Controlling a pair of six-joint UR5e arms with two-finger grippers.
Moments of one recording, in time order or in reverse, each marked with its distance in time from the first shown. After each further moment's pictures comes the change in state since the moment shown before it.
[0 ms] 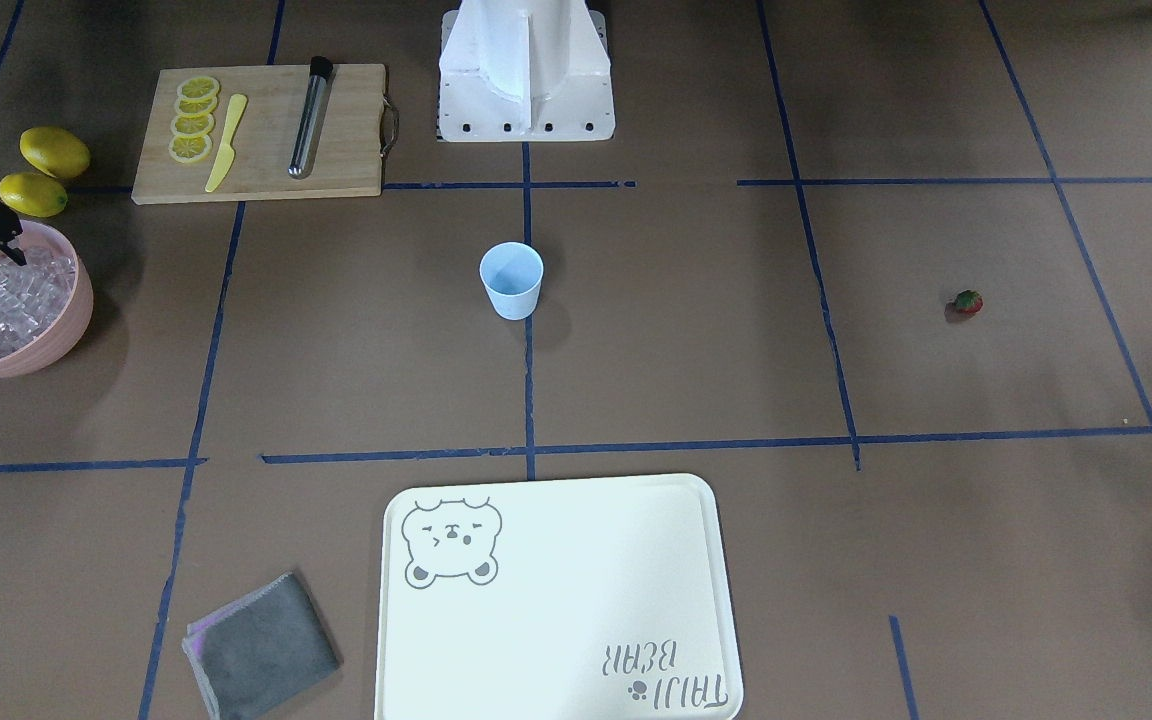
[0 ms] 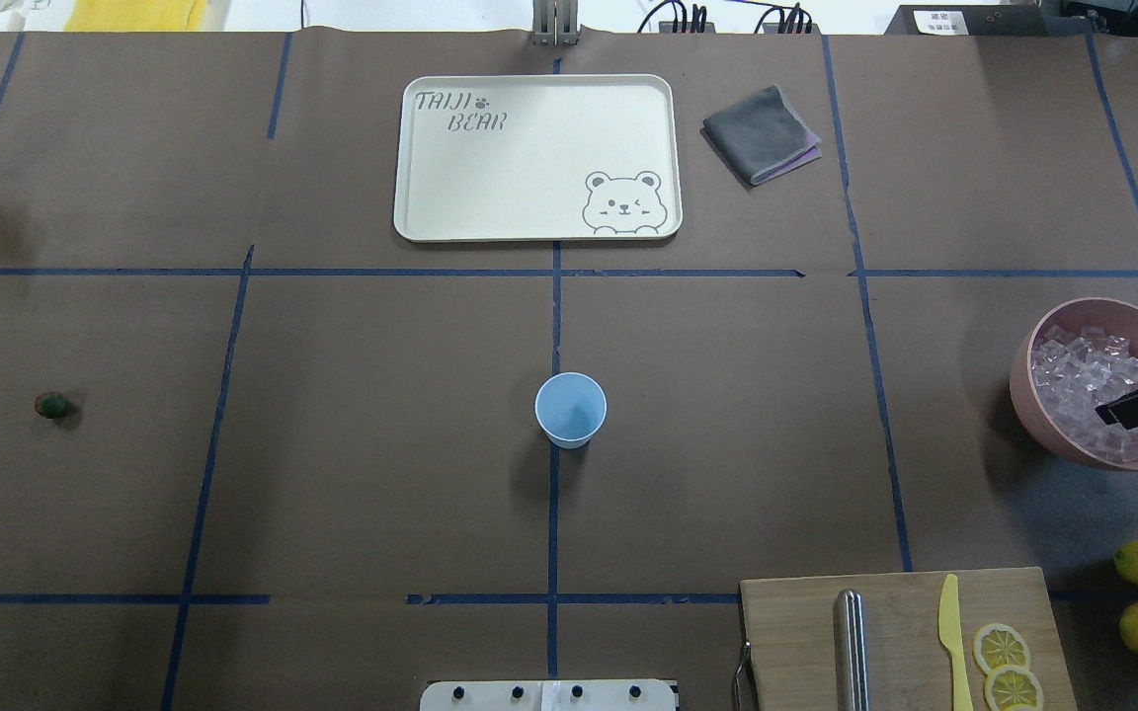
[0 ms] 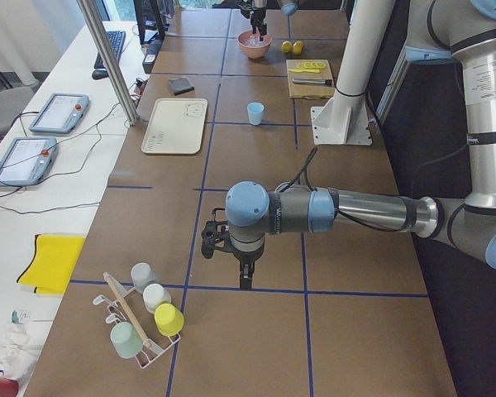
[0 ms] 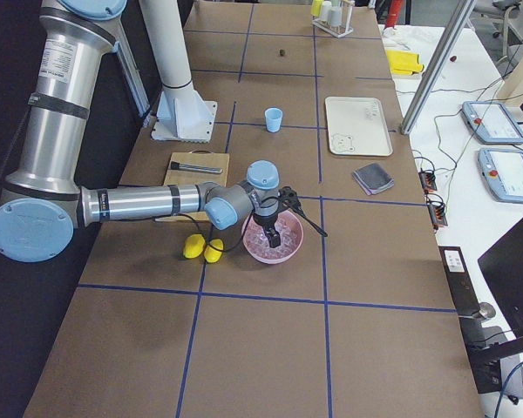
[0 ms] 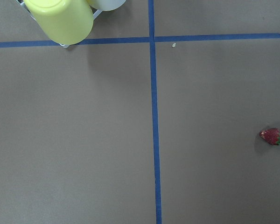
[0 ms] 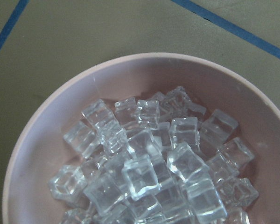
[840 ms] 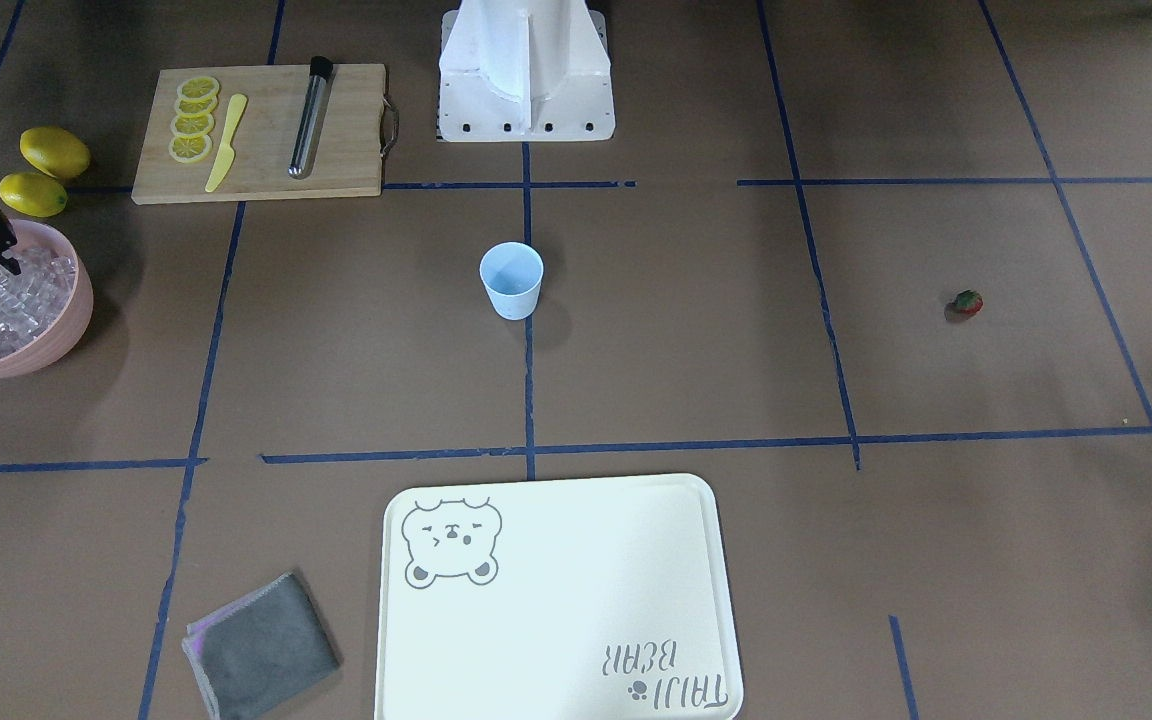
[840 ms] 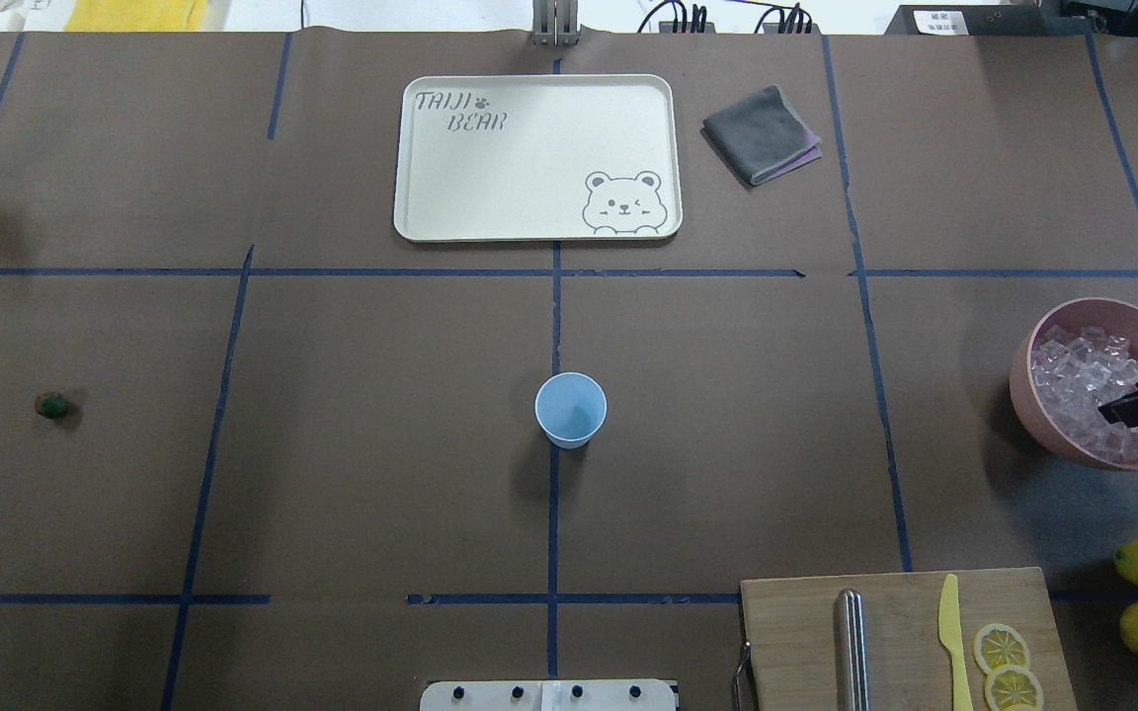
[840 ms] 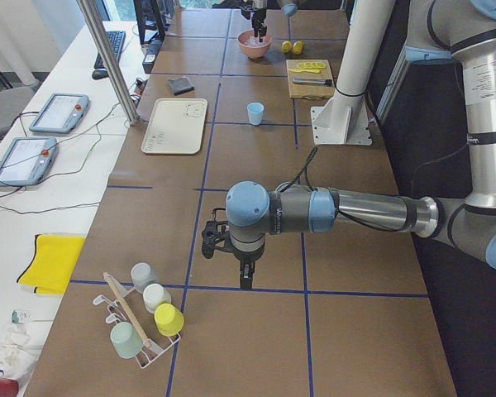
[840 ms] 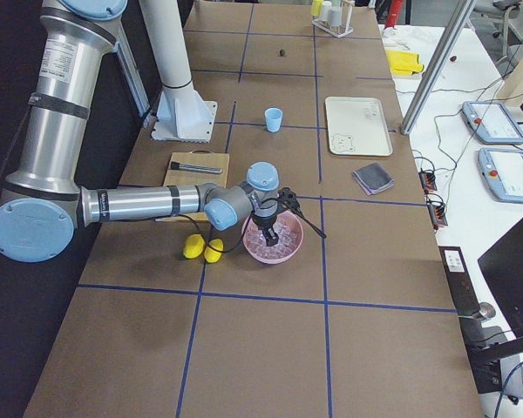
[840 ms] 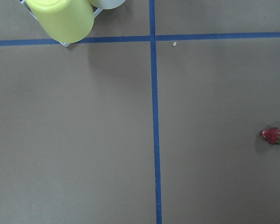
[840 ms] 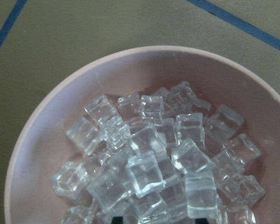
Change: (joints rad) left arm 0.000 0.002 -0.002 0.000 0.000 0.000; right arm -0.005 -0.002 0.000 0.001 0.008 0.000
